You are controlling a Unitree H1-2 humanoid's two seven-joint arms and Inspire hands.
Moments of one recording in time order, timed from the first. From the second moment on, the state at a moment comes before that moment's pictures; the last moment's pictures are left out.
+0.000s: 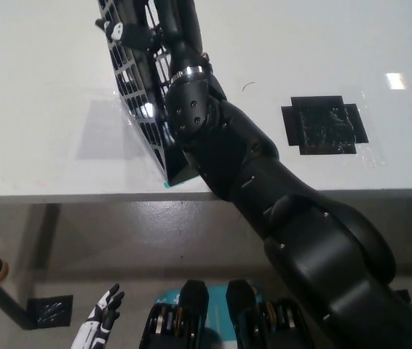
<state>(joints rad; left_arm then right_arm) 0.15 0.13 -0.04 0.17 0.12 -0.32 -0.04 -1.38 0.24 0.17 1.38 -0.35 -0.35 -0.57</state>
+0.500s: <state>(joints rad) 0.15 0.13 -0.04 0.17 0.12 -0.32 -0.04 -1.38 0.19 0.20 1.25 -0.35 -0.34 -0.57</state>
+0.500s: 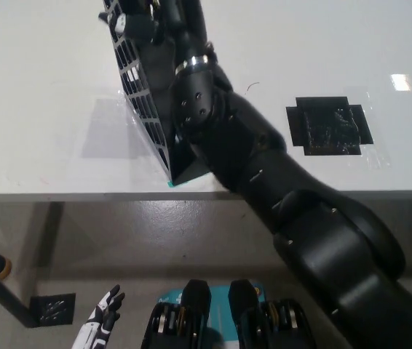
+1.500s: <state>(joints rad) 0.13 0.13 -0.04 0.18 0.12 -0.31 -0.04 -0.56 -0.08 0.19 0.20 -0.34 -0.22 -0.43</state>
